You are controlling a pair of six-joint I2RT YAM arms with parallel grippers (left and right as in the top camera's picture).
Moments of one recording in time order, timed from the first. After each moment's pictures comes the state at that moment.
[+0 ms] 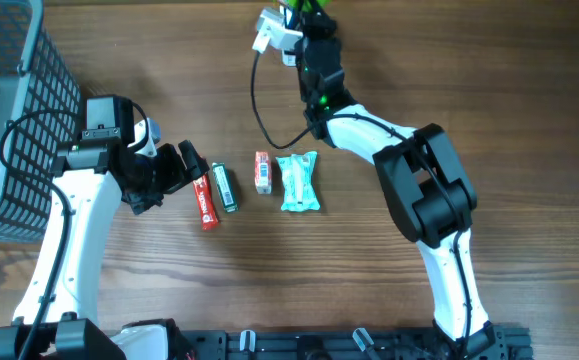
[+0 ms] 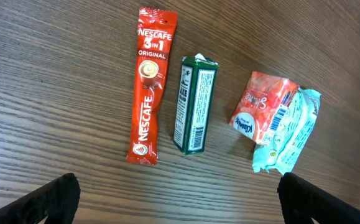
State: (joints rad) left arm 0.07 1.42 1.09 -1.01 0.31 -0.39; right arm 0.51 2.35 1.58 0.92 0.39 -1.28
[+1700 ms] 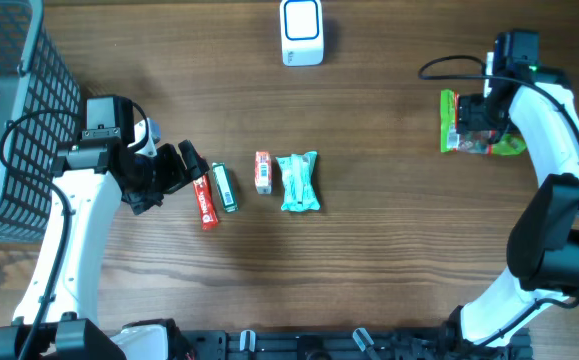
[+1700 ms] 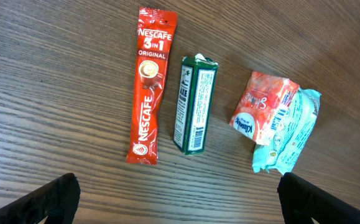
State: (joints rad) left arm 0.07 1.42 1.09 -1.01 0.31 -0.39; right arm -0.15 1.90 1.45 -0.84 0.26 -0.10
